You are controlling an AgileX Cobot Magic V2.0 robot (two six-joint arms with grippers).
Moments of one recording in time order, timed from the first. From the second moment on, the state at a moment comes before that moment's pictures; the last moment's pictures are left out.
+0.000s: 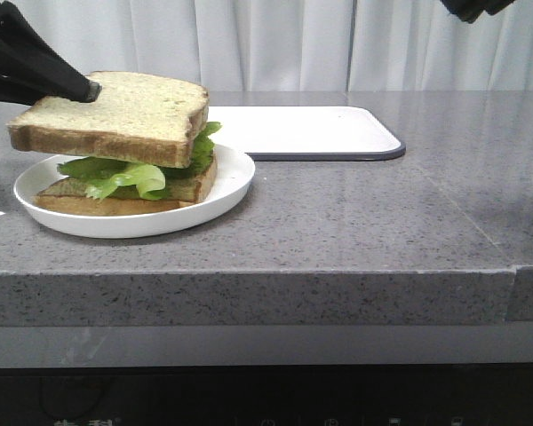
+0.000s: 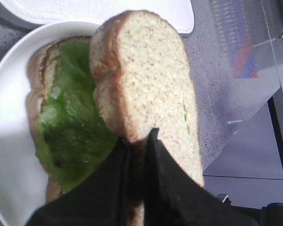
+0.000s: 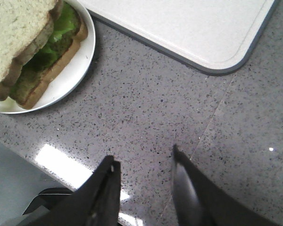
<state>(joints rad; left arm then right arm) 0.03 1.59 -1.06 -1.18 1.15 0.79 0.41 1.20 -1.15 0.15 0.85 -0.09</state>
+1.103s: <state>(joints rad) 0.03 1.23 -1.20 -0.54 1.07 0.36 0.18 0.91 -1.00 0.11 0.93 -0.06</state>
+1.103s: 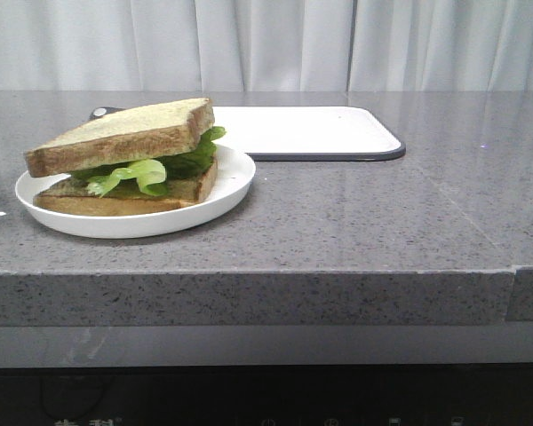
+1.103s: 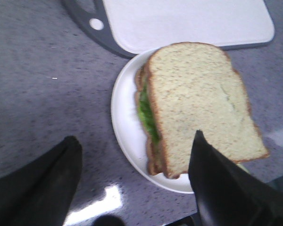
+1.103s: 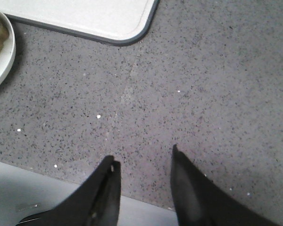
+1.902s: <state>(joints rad) -0.04 0.45 -0.77 0.02 1.10 0.06 0.17 0.63 -0.87 0.15 1.00 -0.04</state>
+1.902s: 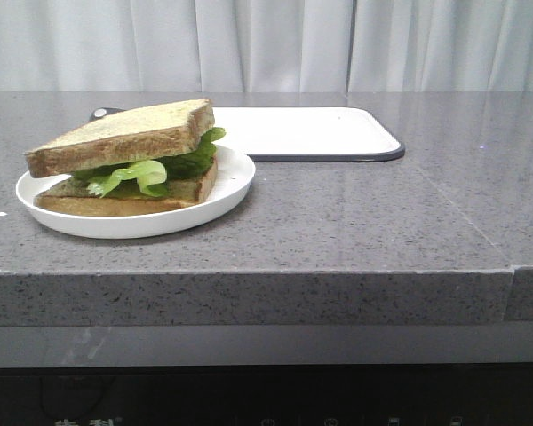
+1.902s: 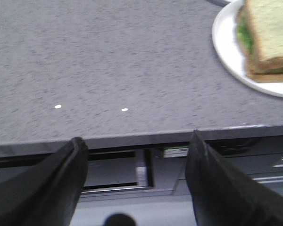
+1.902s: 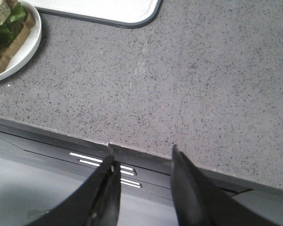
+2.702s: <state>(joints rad) -0.05 0.41 -0.66 -0.09 0.89 0.04 0.17 0.63 -0.86 0.15 1.00 -0.04</state>
